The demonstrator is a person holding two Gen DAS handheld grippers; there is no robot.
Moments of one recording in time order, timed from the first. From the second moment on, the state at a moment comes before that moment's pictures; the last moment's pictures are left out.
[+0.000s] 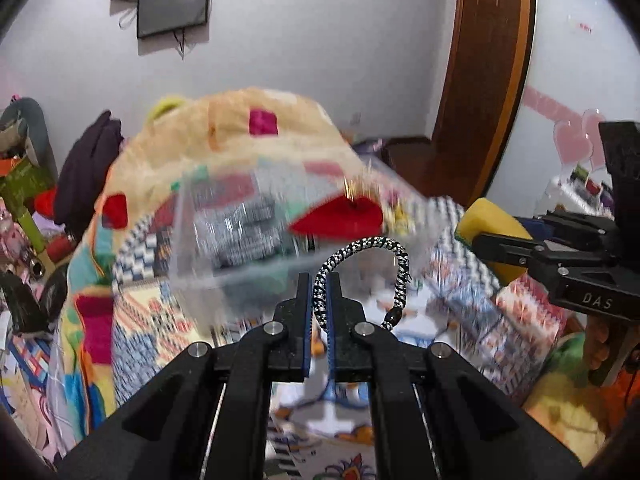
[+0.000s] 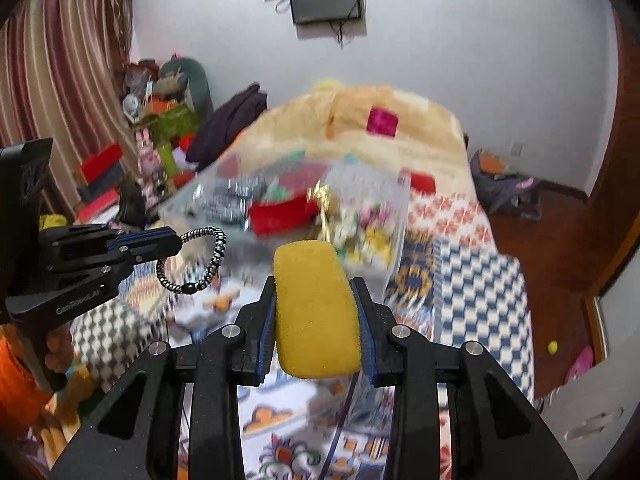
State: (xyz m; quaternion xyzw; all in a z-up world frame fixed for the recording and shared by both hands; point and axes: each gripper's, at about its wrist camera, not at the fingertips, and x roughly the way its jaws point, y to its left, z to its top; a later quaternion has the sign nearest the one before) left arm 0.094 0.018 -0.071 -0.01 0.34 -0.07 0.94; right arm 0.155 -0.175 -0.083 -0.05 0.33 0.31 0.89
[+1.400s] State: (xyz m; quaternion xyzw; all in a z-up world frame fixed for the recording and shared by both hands) left arm 0.171 0.037 -0.090 -0.02 0.37 -0.04 0.93; right arm 0.234 -0.131 -0.107 -0.07 0.35 0.29 0.89
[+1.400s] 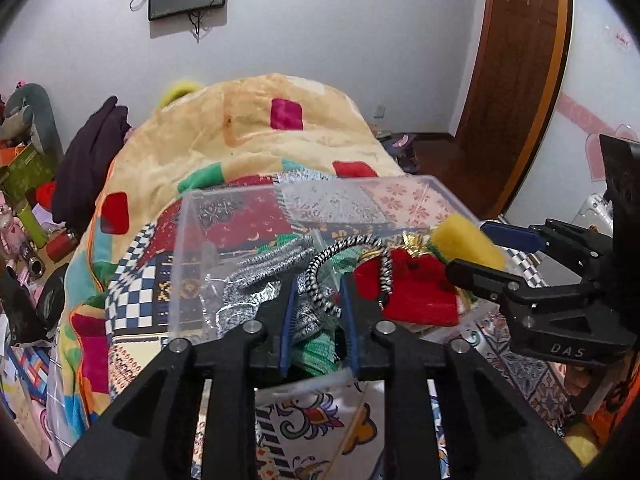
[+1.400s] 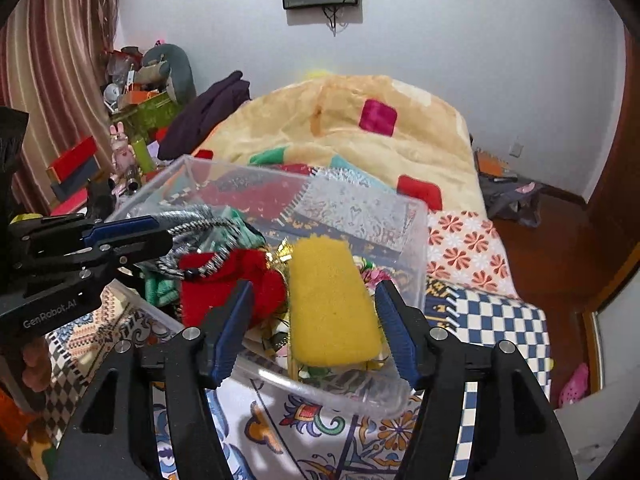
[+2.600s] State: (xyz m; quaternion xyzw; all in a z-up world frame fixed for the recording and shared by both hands) left arm 0.017 0.025 0.004 -0.02 0.16 -0.03 0.99; right arm 0.101 -0.175 -0.009 -0.01 0.15 0.31 0.94
